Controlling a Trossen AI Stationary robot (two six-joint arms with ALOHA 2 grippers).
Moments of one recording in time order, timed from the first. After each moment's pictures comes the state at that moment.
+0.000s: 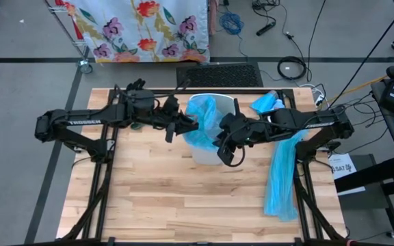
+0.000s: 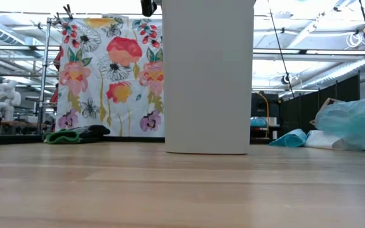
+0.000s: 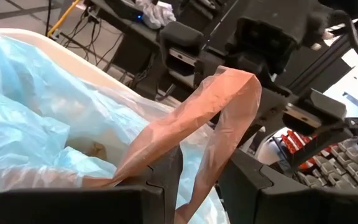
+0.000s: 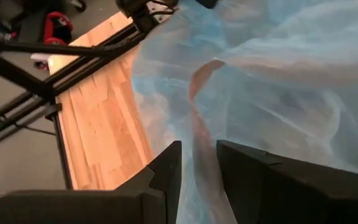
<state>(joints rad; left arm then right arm) 0.15 1.26 1.14 0.00 0.30 -0.57 0.19 1.54 1.76 -1.00 0.26 0.68</state>
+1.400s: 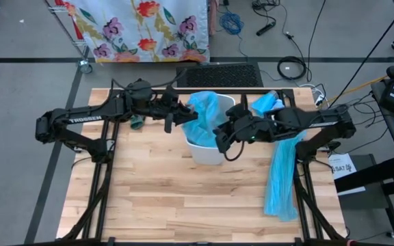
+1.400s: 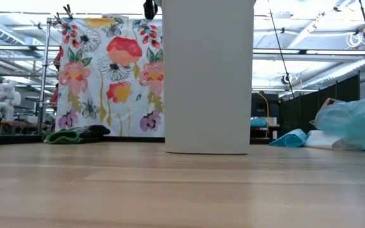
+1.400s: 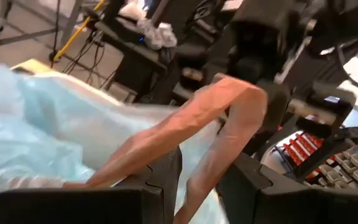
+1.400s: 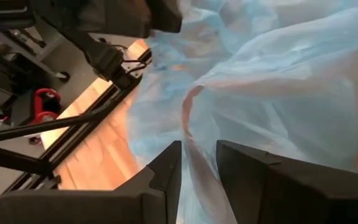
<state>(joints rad) 0.26 1.26 1.14 0.06 0.38 -0.53 0.20 1.51 1.76 -0.98 0.46 0.92</state>
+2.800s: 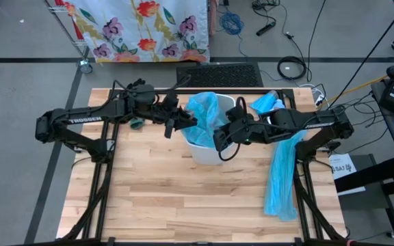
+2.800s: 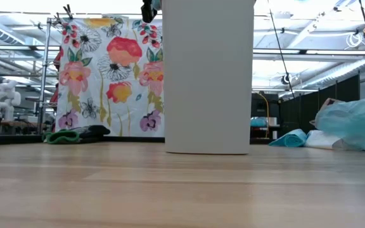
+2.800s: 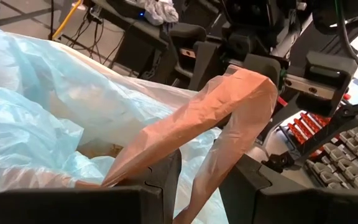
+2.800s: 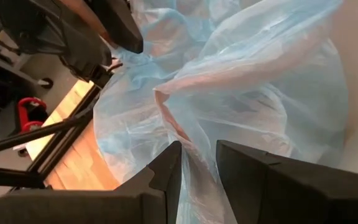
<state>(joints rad) 0.23 1.26 1.14 -0.03 0.39 -0.48 0.20 1.54 1.76 -1.04 0.47 1.06</state>
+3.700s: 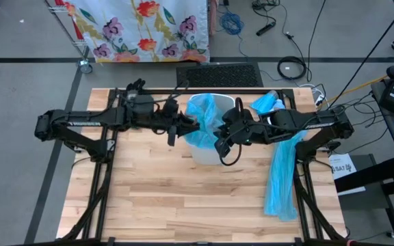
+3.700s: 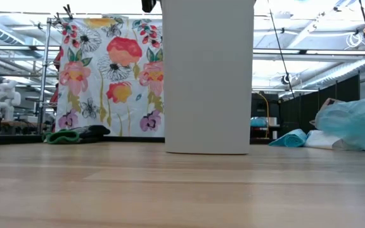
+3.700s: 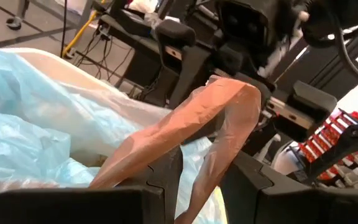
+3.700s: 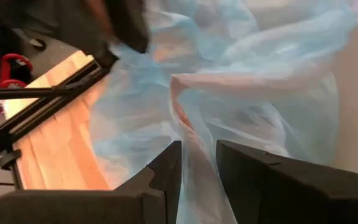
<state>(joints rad) 0.09 1.26 1.14 0.03 0.17 -0.54 0.21 1.54 1.76 -1.03 0.47 0.79</state>
